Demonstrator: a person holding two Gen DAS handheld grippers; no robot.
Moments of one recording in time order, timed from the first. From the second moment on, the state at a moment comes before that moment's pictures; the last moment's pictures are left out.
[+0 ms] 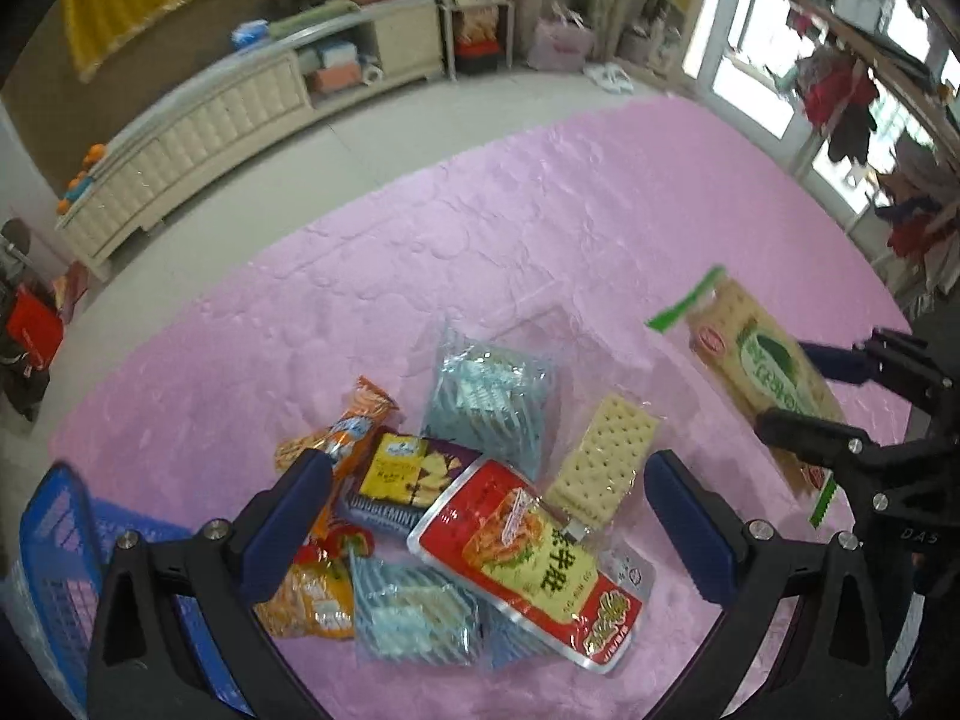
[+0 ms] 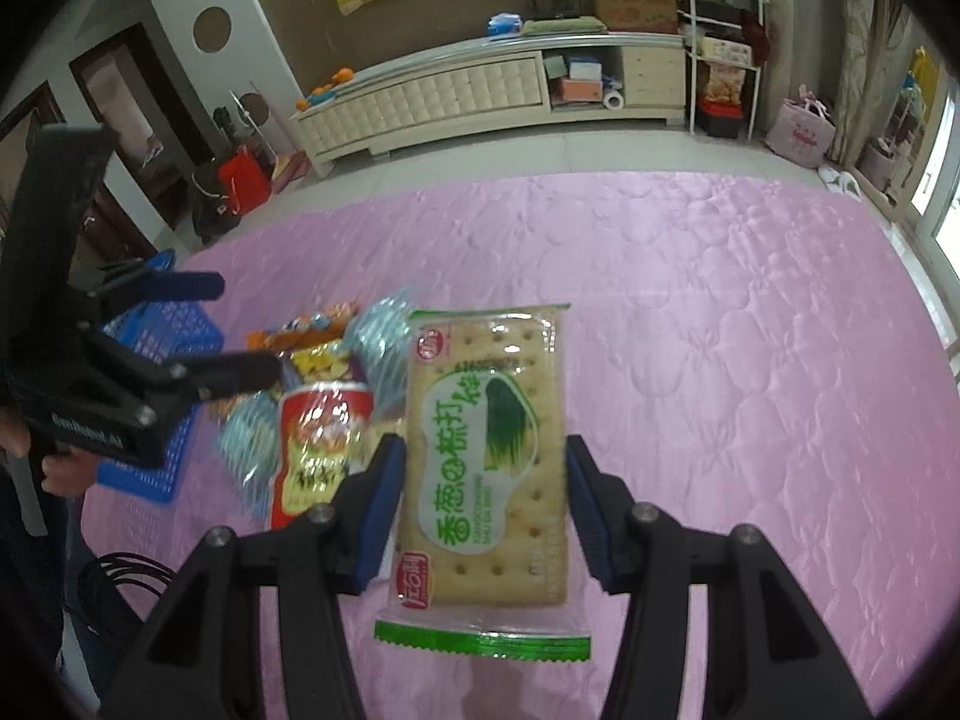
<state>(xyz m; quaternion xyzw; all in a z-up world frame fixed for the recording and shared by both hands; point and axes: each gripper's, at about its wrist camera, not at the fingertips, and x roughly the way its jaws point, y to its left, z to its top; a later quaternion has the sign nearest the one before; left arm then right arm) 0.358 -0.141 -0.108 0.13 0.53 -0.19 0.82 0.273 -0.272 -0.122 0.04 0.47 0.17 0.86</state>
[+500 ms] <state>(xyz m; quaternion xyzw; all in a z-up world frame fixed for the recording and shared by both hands) 0.411 -0.192 -0.177 0.26 0.57 -0.23 0.75 0.300 -0.301 -0.158 0.09 0.49 0.16 0.86</state>
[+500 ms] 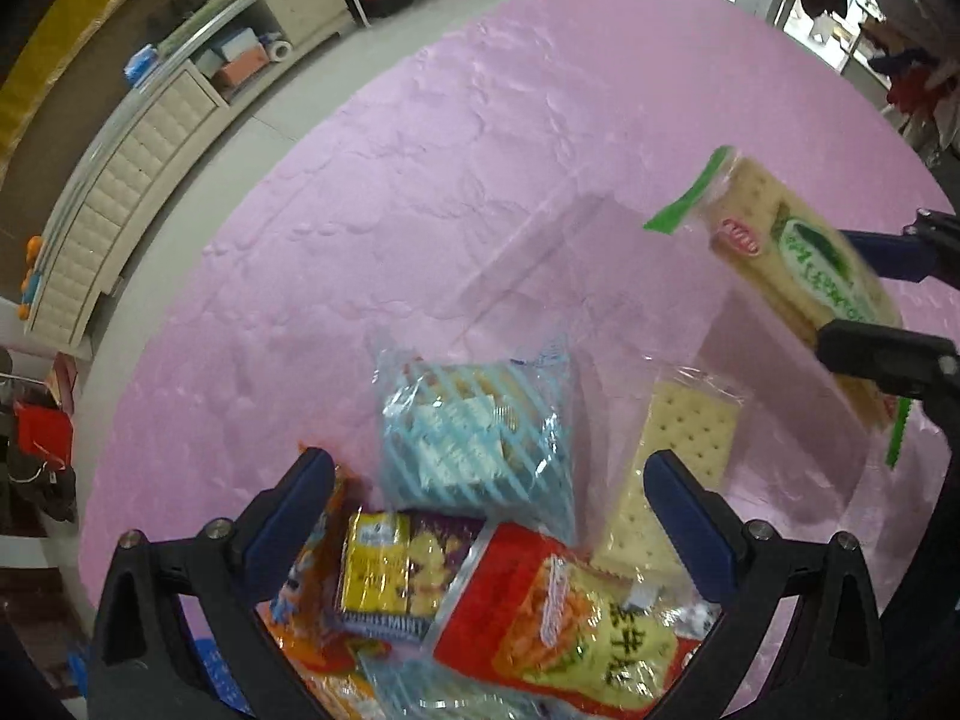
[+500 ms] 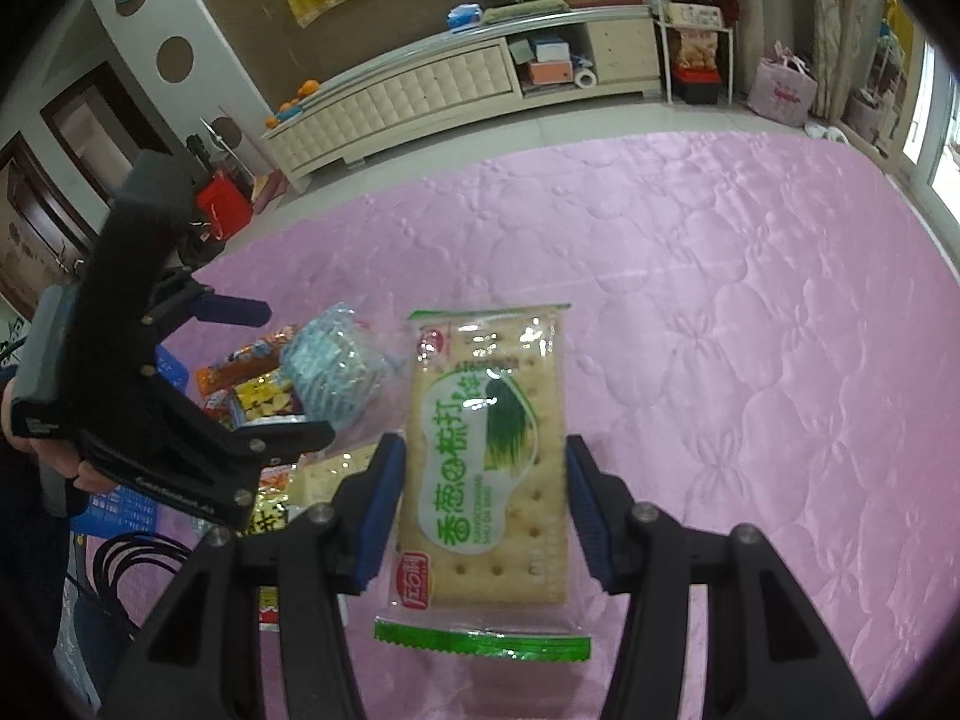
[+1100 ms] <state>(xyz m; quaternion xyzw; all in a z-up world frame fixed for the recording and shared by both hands) 0.411 -0.165 -0.132 0.16 0.56 -0.19 0.79 0.286 -0.301 -0.141 0.09 0.48 0.15 0.86</state>
